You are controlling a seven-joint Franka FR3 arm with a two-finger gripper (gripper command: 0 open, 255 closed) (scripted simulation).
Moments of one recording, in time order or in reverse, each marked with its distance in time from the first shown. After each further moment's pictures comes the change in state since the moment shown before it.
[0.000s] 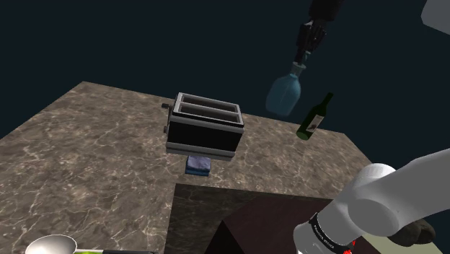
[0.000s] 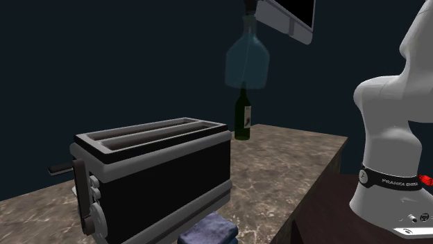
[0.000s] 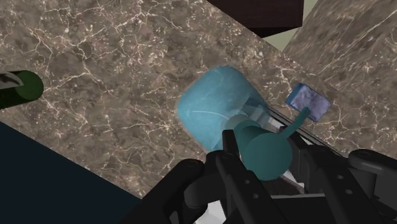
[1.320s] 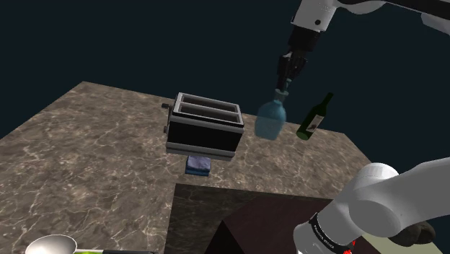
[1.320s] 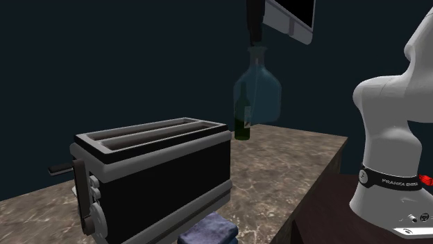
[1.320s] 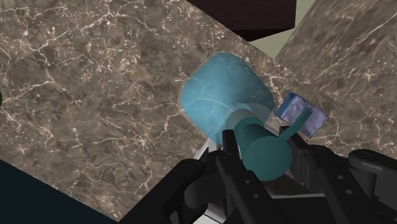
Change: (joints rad) arm 0.028 -0.113 0.075 -0.326 0.033 0.214 0.101
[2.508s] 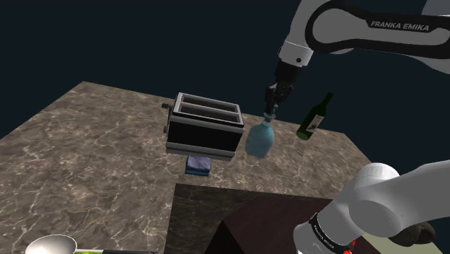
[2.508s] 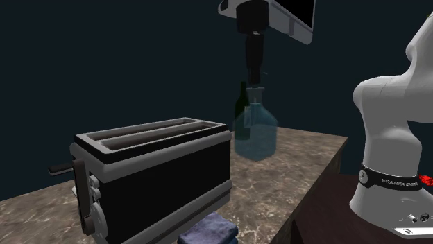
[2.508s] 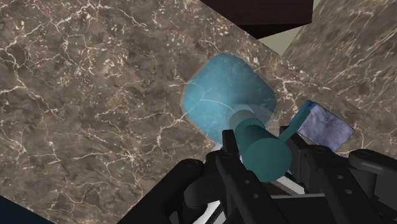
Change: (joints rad) arm 0.000 -0.037 0.001 -0.273 0.001 0.236 -0.005
